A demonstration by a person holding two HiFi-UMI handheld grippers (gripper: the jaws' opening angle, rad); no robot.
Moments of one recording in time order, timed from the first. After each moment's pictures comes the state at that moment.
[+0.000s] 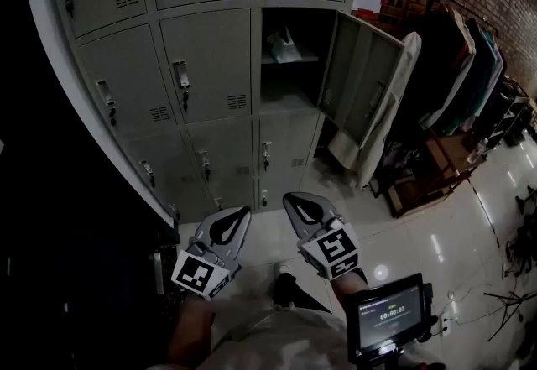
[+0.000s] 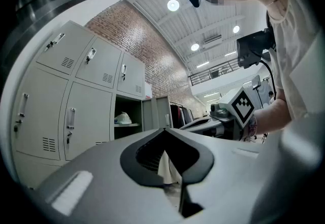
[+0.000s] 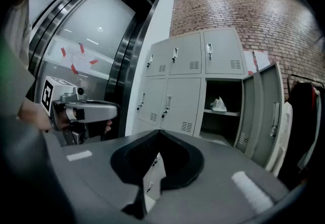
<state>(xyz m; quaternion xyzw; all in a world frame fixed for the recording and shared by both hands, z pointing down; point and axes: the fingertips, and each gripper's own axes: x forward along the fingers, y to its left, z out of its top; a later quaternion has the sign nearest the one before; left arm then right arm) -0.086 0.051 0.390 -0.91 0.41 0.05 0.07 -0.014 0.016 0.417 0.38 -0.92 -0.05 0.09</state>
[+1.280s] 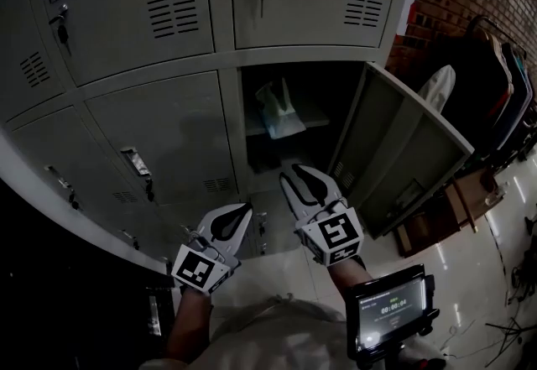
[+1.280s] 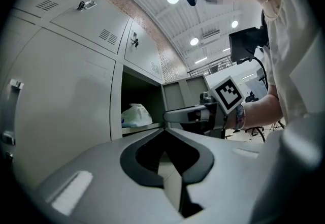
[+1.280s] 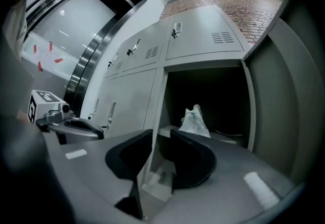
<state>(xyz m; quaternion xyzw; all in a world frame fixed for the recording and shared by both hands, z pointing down) -0.049 -0.292 0.384 -0.92 0.39 0.03 0.09 0.019 -0.351 0.357 0.42 -0.91 -0.08 0.02</state>
